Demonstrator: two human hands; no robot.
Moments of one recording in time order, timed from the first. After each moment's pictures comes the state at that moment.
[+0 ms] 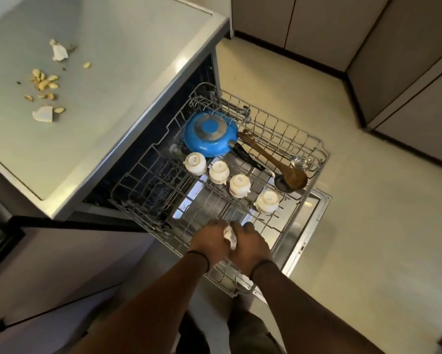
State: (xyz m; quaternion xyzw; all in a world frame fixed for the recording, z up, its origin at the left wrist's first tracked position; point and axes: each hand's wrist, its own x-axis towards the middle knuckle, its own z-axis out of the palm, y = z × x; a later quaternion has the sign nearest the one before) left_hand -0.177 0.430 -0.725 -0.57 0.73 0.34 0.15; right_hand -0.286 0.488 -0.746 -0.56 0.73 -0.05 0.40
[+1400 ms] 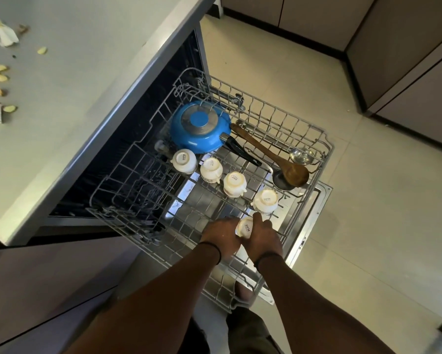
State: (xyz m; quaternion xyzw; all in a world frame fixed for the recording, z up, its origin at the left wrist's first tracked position) left_hand -0.218 0.405 -0.760 -0.49 0.77 0.37 0.16; right_hand -0.323 0.471 -0.793 -0.42 0.82 -0.05 0.38
